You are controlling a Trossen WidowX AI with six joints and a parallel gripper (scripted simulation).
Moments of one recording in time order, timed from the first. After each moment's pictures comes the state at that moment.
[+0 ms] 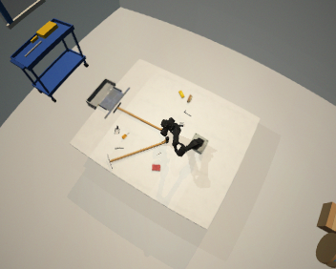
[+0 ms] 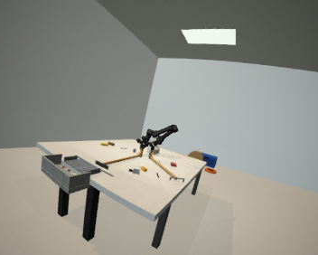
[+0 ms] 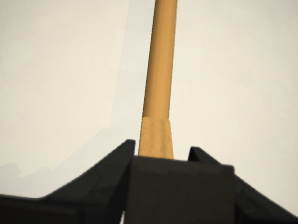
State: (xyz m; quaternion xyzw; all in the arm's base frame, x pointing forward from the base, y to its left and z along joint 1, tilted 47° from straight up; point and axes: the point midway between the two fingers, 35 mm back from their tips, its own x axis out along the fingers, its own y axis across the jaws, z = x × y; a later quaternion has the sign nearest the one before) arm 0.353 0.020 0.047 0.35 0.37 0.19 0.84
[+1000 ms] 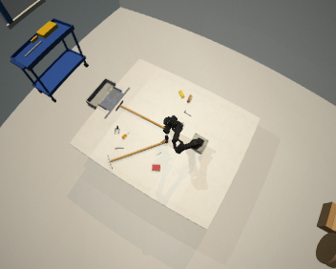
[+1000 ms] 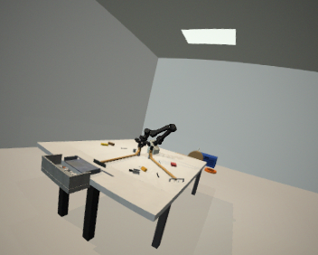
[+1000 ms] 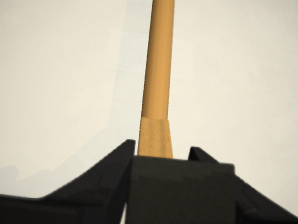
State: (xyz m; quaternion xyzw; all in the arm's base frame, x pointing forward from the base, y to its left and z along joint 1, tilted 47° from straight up) arm 0.346 -0.002 0.023 0.35 0.37 0.18 0.84
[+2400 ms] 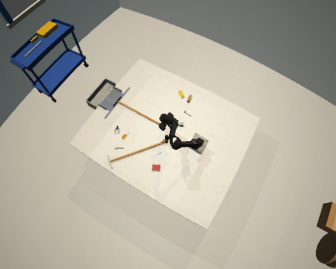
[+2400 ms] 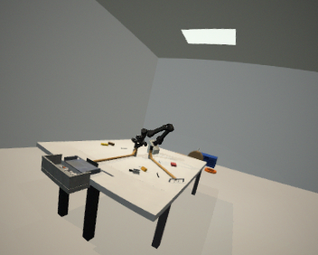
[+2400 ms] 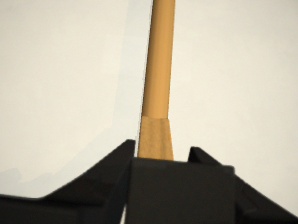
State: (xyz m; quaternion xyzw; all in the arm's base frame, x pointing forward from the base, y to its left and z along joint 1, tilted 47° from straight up) arm 0.397 -0.009 0.016 0.36 0.37 0.17 0.84
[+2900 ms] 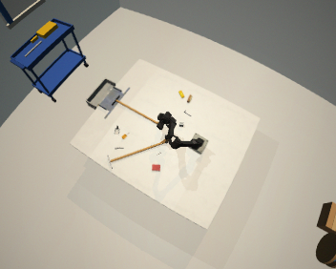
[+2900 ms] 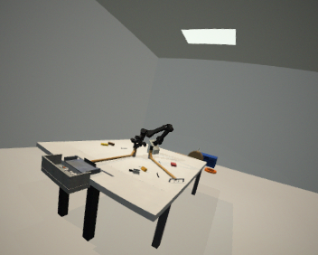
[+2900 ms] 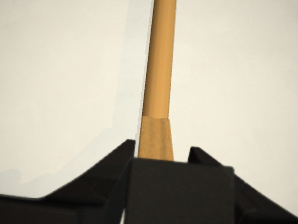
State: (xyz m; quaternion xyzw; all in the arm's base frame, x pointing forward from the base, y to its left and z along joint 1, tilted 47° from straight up) arm 0.418 -0.007 0.020 0.36 0.37 0.17 0.84
